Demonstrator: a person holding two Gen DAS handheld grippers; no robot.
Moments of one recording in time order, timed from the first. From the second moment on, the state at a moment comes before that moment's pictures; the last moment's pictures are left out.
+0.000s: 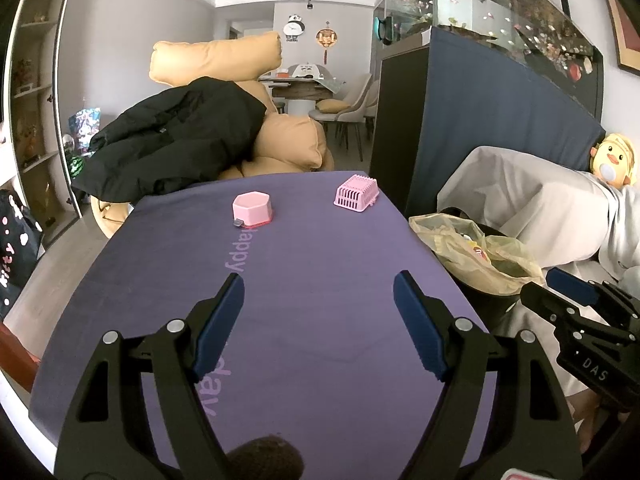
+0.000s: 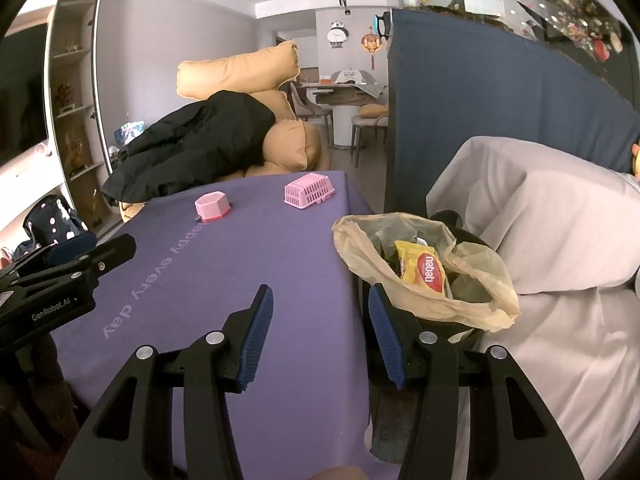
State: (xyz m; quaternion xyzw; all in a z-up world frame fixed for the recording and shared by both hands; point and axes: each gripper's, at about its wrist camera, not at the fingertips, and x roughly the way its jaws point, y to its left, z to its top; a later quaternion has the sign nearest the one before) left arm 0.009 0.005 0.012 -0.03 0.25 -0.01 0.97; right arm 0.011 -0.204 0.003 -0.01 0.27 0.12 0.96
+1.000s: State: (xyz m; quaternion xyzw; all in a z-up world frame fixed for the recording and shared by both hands) left arm 0.010 -0.001 0.009 -0.02 0.25 -0.01 0.97; right arm 0.010 -0.206 0.000 -0.01 0.27 0.12 0.96
